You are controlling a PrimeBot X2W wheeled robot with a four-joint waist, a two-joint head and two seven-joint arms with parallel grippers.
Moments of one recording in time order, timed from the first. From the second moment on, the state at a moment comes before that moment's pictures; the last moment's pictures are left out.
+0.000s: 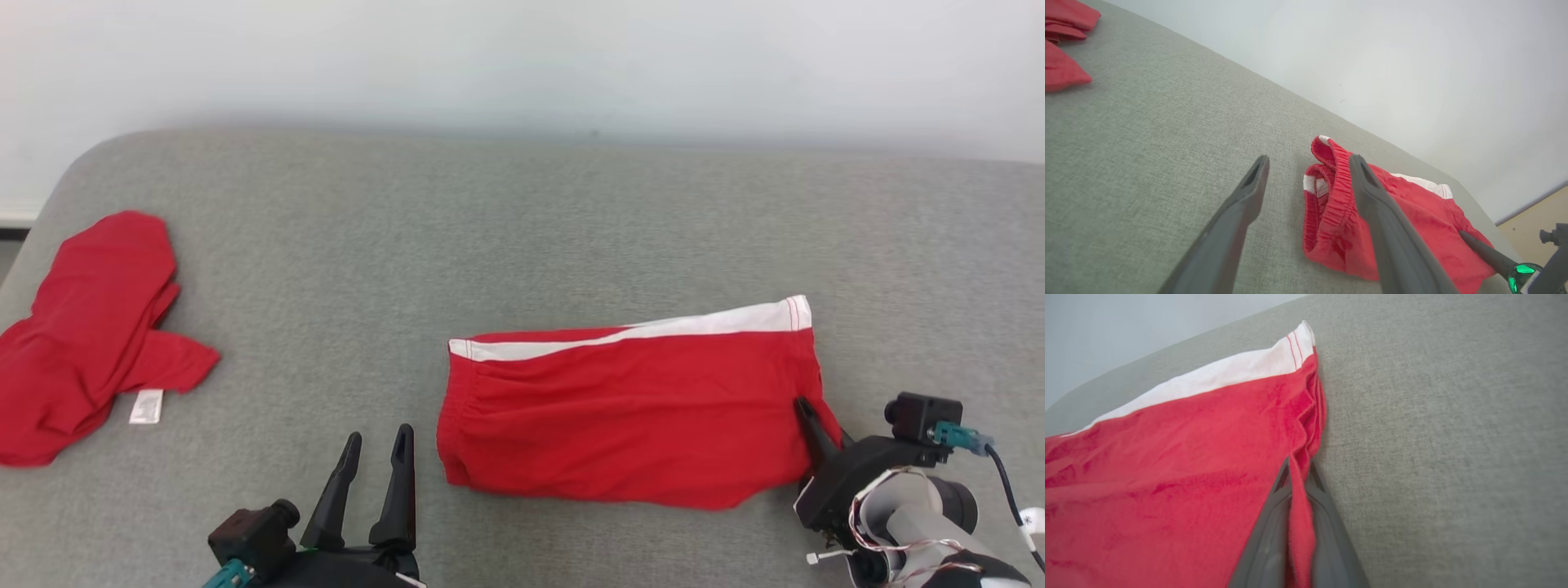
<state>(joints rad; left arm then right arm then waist) -0.15 0.05 -0.25 0.32 -0.63 -0.13 -0.26 -0.56 -0.39 0.68 0.99 1.04 0.13 -0.26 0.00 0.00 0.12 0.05</state>
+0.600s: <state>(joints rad) -0.13 0.05 -0.23 0.32 -0.62 -0.13 -0.26 -0.51 -0.35 0.52 0.83 0.85 0.13 -0.26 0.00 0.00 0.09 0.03</state>
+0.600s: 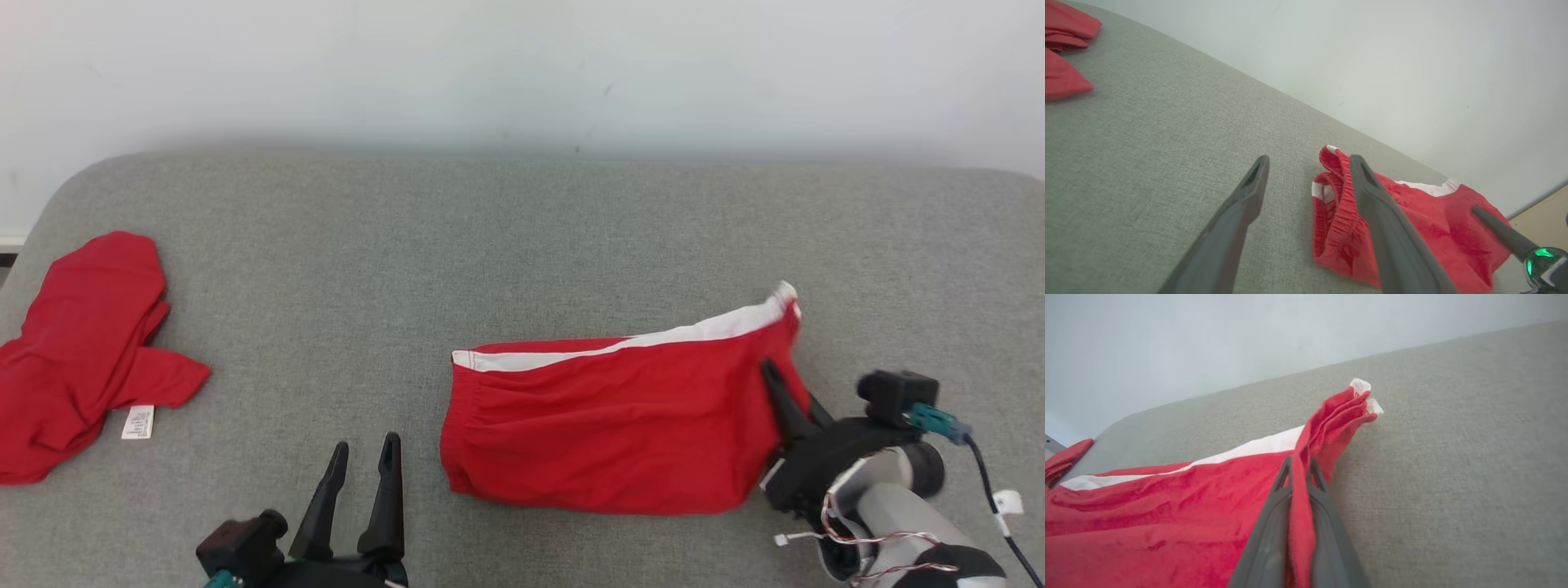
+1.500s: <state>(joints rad) -0.12 0.05 -0.29 0.36 -0.61 -0.13 -0.26 -0.56 -0.09 0.89 0.69 0.76 0.13 -0.23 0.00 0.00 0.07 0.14</state>
